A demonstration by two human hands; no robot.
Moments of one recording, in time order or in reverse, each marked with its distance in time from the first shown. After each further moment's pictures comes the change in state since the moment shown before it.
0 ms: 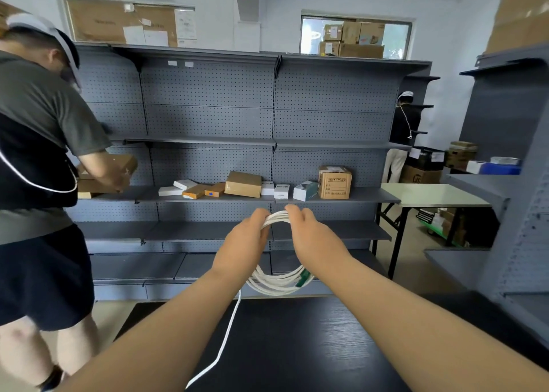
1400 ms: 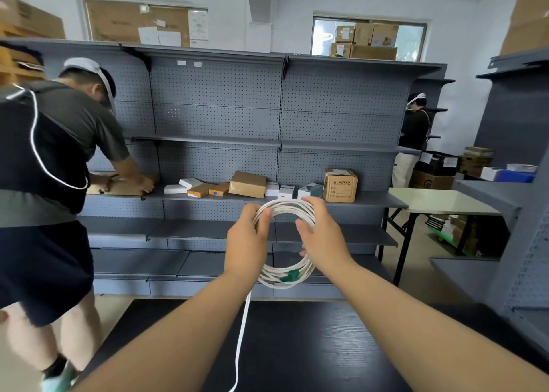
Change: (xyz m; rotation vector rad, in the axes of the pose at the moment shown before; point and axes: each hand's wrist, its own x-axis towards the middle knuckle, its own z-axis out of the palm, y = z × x) left_hand 0.011 0.023 0.032 -0.372 0.324 -0.276; right_hand 0.006 0.034 0.006 0.790 0.174 0.201
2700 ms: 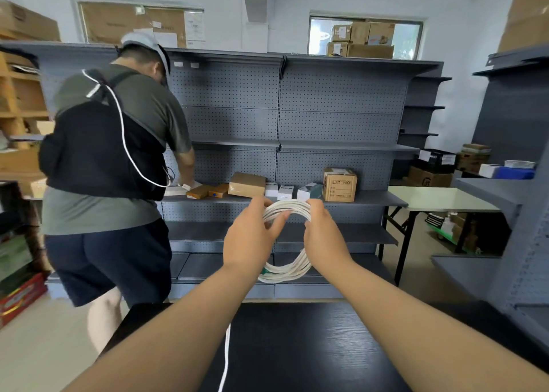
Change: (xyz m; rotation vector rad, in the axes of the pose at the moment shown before) left_hand 0.010 0.017 -0.009 0.267 -0.054 0.126; right_hand 0.008 0.005 0.008 -0.272 0.010 -0.040
